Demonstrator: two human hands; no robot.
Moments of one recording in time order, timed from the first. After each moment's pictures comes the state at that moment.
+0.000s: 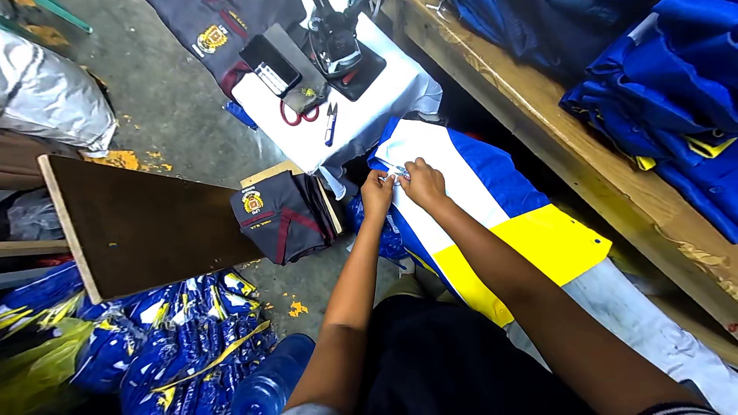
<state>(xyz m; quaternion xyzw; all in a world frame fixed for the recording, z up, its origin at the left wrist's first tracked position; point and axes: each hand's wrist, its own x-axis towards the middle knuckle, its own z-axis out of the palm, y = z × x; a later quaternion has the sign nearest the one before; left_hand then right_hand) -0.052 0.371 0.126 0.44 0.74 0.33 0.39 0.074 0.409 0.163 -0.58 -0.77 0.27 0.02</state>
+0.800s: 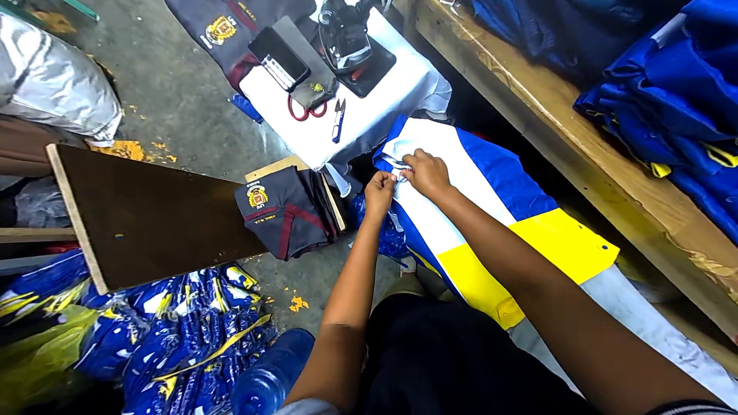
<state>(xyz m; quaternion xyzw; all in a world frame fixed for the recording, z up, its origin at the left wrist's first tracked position) -0.067 0.365 0.101 0.40 0.66 0.43 0.46 0.071 0.432 0.153 -0.51 -0.83 0.24 0.05</state>
